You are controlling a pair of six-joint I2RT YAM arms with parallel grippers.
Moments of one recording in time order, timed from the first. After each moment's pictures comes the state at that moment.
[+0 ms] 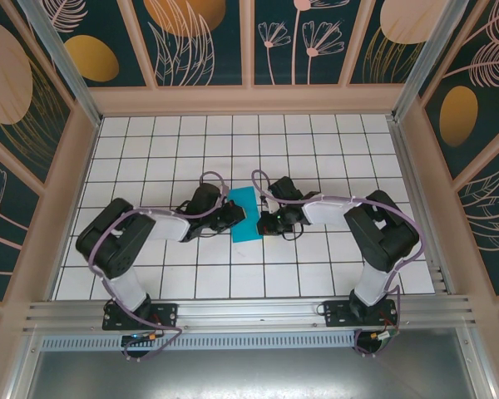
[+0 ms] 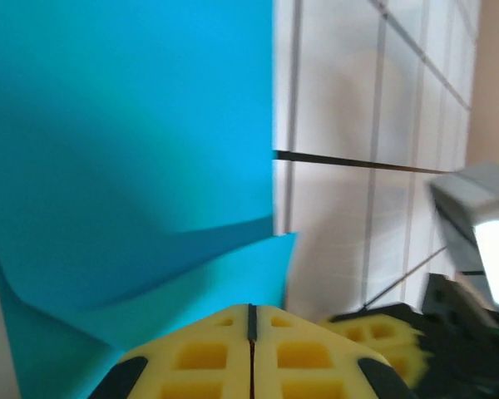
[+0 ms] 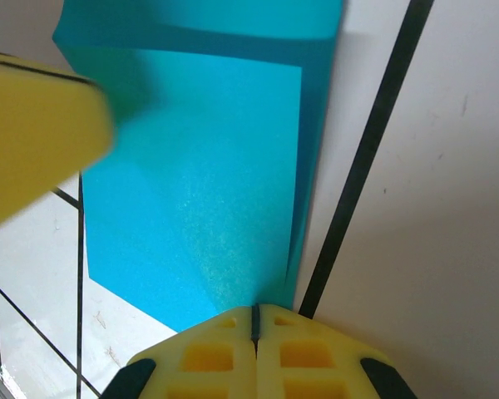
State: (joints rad) left arm -0.61 1.72 0.66 0.38 0.39 -1.02; right arm 0.67 1.75 0.88 -0.26 -0.44 0.49
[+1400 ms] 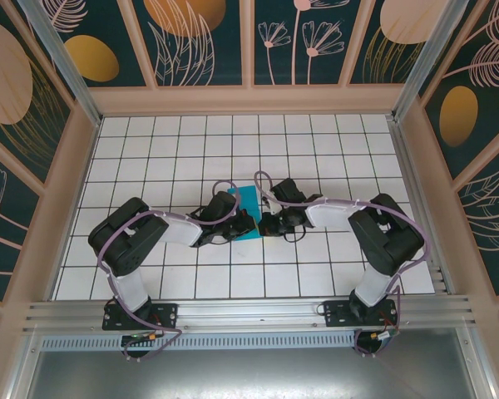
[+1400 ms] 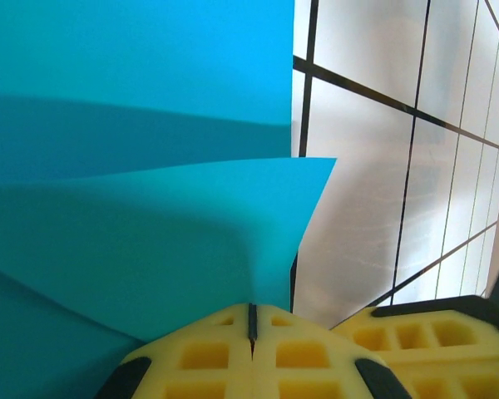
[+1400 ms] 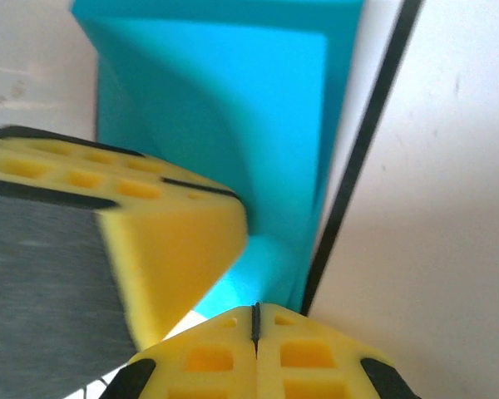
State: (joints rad) left arm -0.74 1.81 0.70 0.36 0.29 -1.09; right arm 0.67 1.72 0.83 -0.23 -0.44 0.50
